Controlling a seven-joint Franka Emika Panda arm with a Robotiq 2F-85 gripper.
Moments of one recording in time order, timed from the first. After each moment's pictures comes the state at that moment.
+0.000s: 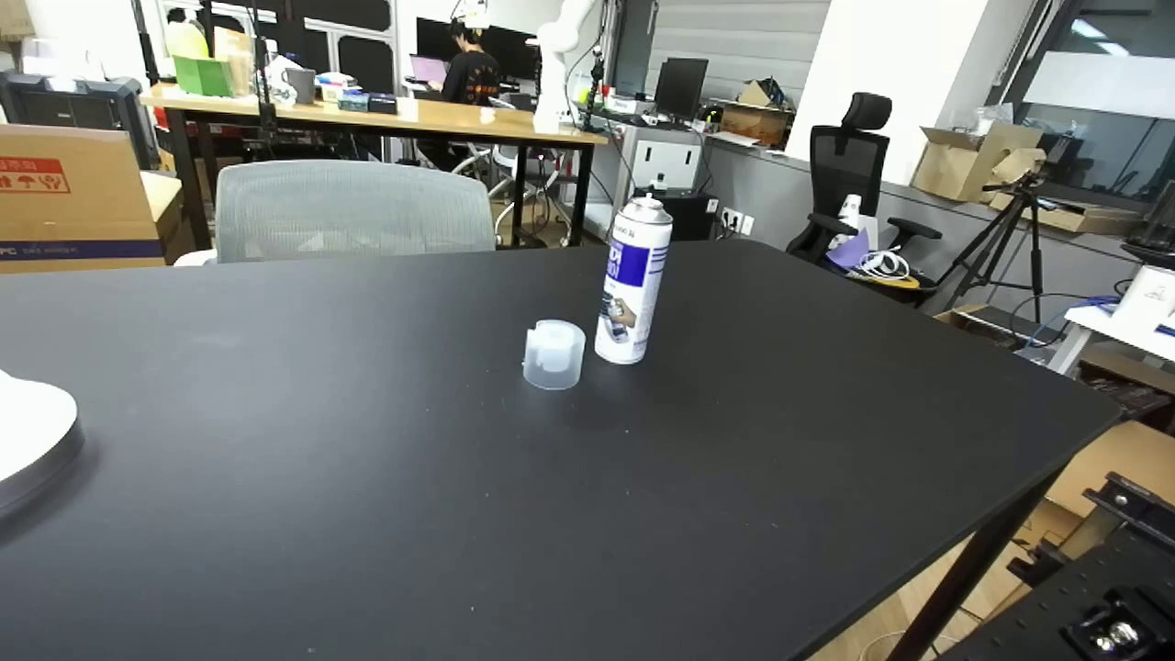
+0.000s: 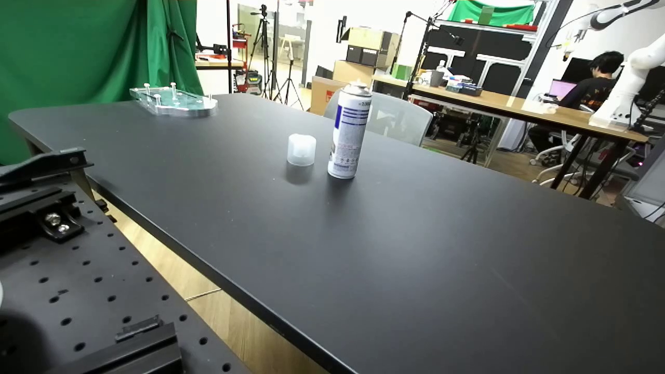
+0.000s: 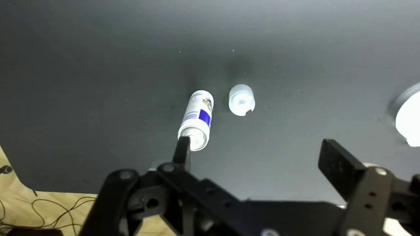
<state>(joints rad) 0.02 -0.71 0.19 -2.52 0.04 2.00 0.09</state>
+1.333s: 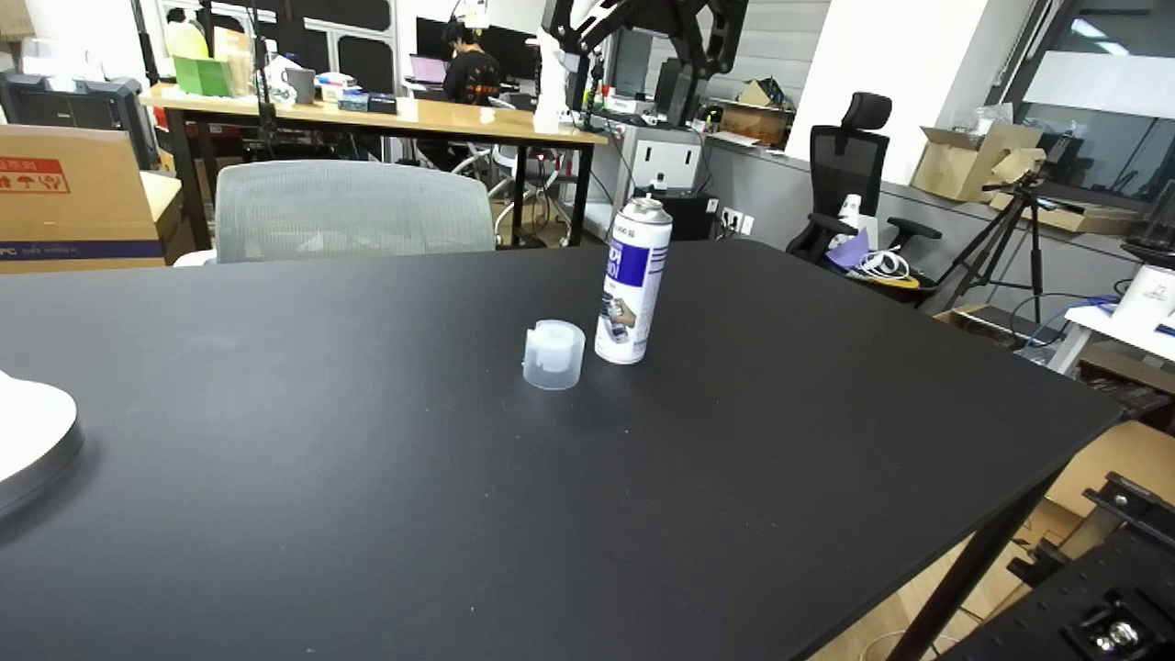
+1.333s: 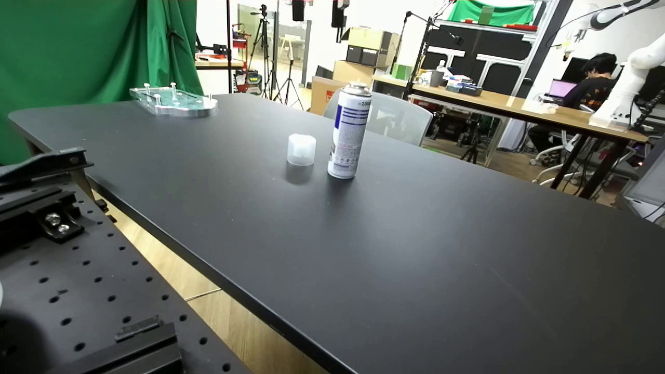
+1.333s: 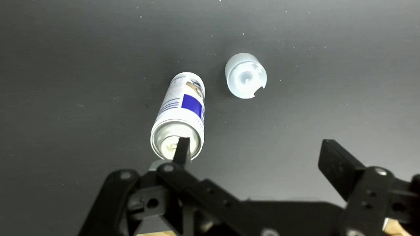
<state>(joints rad) 0.03 -0.16 0.14 -2.45 0.00 2.46 0.24</state>
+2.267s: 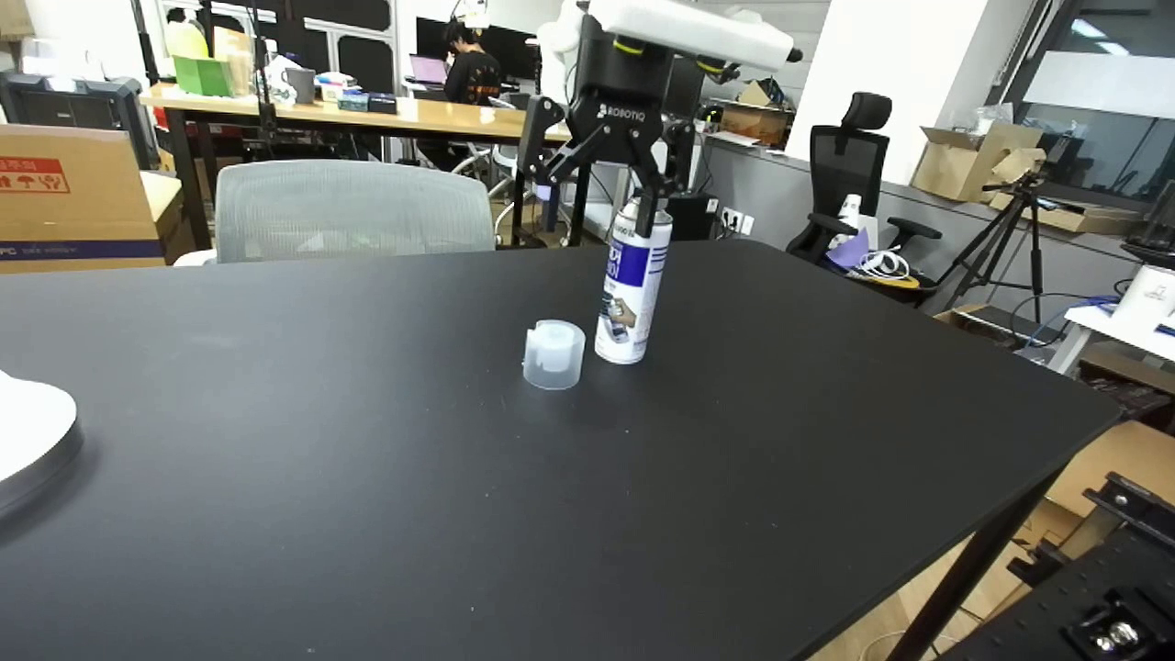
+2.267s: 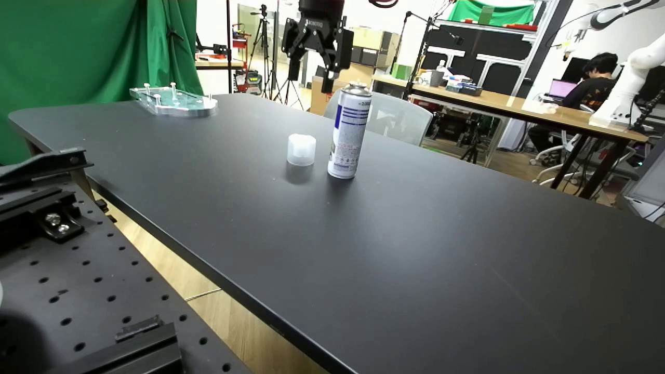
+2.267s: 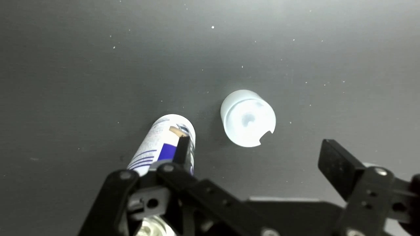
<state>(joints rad) 0.05 0.15 0.11 -2.33 0.05 2.46 0.21</state>
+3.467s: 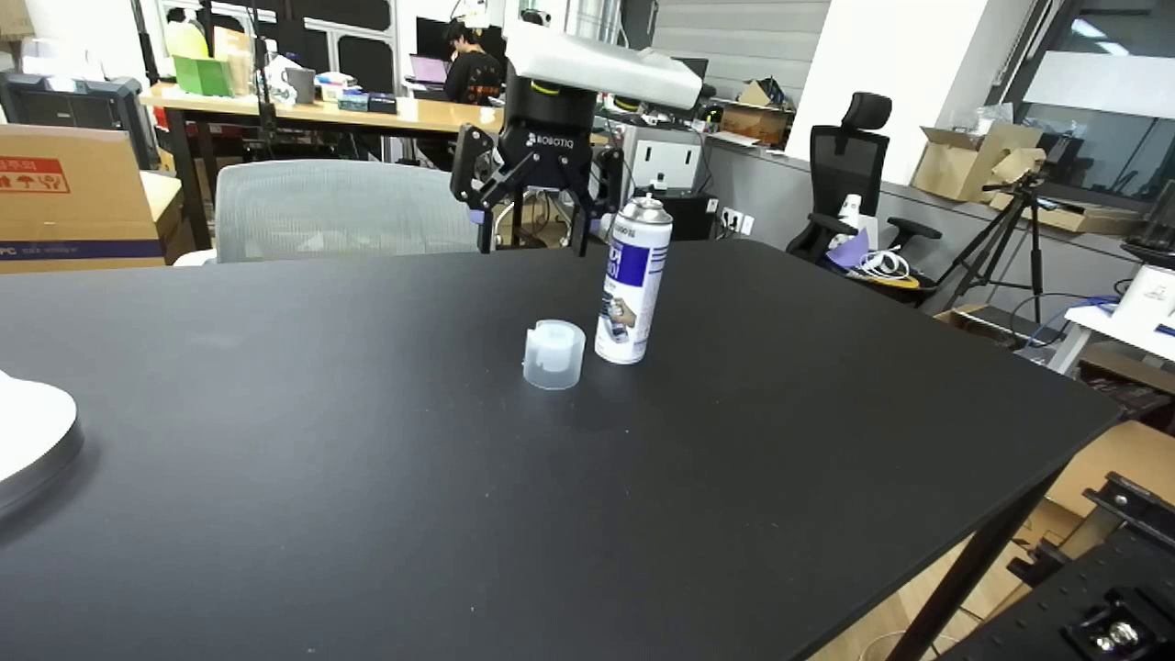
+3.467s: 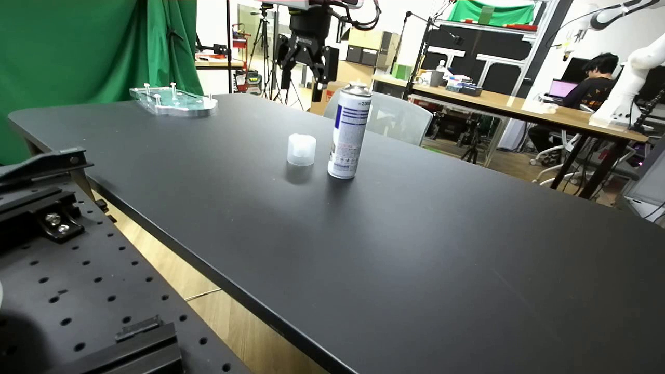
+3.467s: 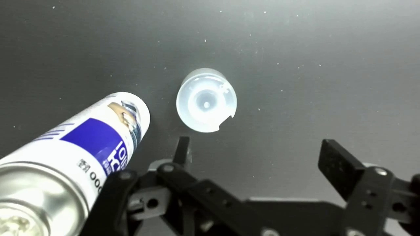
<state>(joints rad) 0.14 0.29 0.10 -2.21 0.04 2.50 0.22</state>
